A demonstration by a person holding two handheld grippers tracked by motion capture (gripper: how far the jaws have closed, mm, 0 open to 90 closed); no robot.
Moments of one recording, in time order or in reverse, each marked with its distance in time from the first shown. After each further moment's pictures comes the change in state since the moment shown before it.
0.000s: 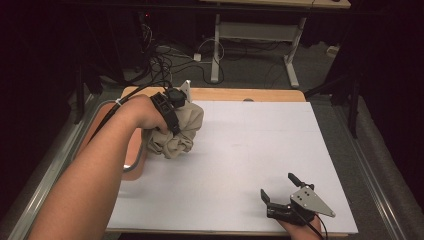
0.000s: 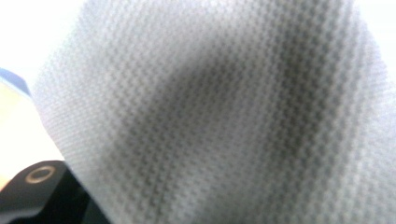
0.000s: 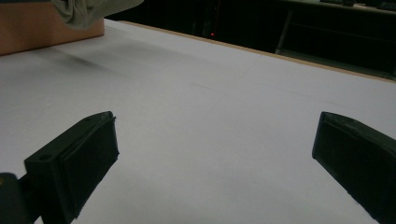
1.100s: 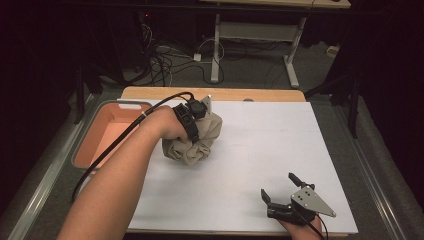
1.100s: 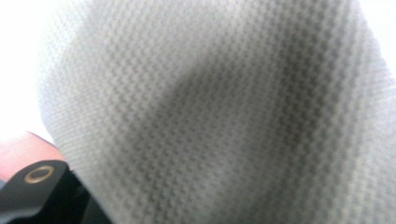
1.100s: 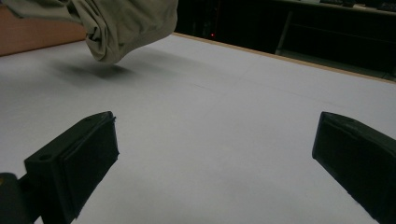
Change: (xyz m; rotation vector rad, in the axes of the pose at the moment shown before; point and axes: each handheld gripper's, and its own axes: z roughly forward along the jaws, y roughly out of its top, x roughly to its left) left arm -0.029 0.035 0.038 -0.028 0.008 0.083; right arm -0.001 0.000 -0.001 -0.005 0.000 0.003
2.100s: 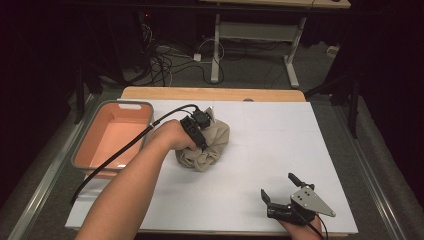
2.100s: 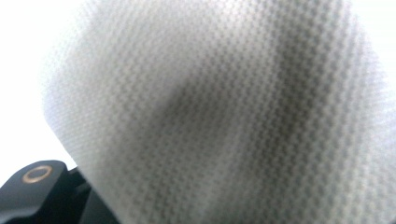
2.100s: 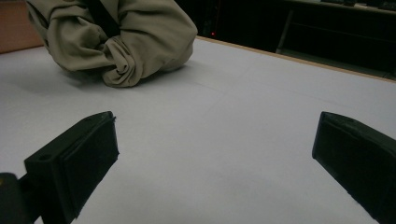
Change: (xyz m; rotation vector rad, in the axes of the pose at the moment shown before) left arm 0.009 0.006 0.062 -0.160 -0.068 -0.030; right arm 0.000 -0.001 0.001 0.008 0.003 -0.006
